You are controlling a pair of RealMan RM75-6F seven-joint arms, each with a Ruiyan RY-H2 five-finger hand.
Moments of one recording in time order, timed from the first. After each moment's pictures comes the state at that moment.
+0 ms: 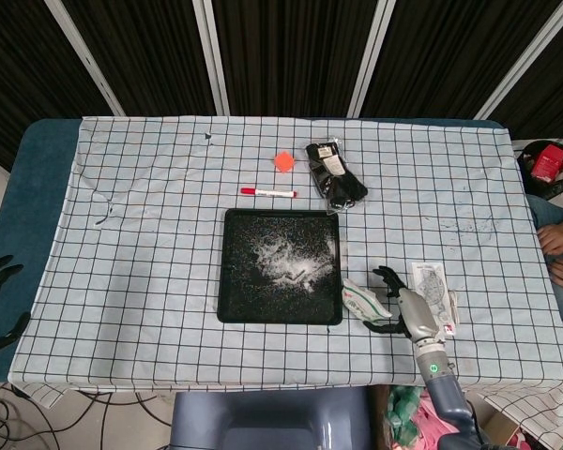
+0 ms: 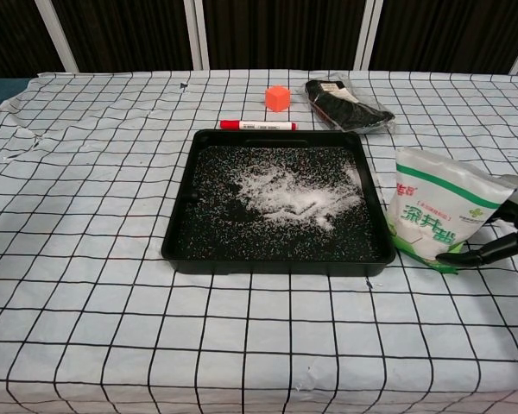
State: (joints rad) left arm -0.08 -1.10 -0.01 -1.53 1.60 1.64 -0.17; right arm 0.33 -1.62 0.14 -1.39 -1.29 1.10 0.28
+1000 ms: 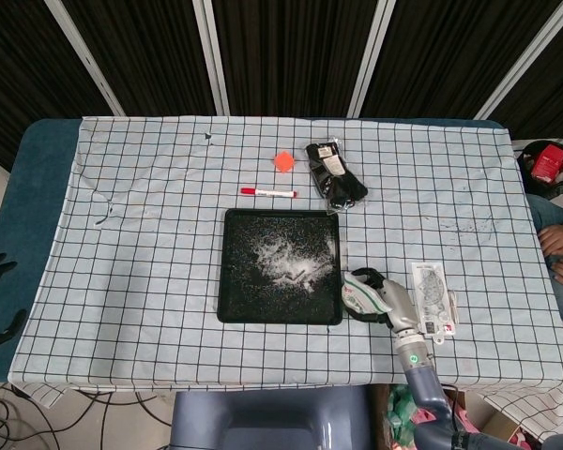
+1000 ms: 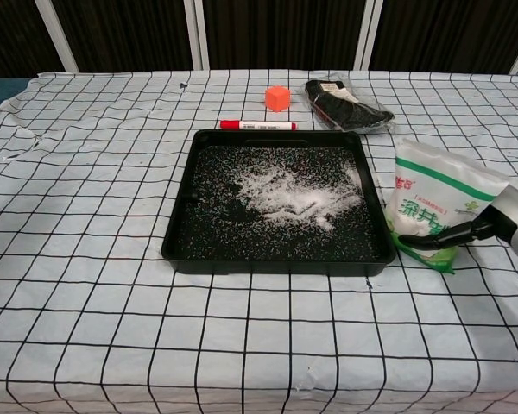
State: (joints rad) left arm -0.07 -1.10 -0.04 -1.56 1.55 1.61 -0.14; right arm 0.37 -1.77 0.18 -1.23 -1.33 1.13 0.38
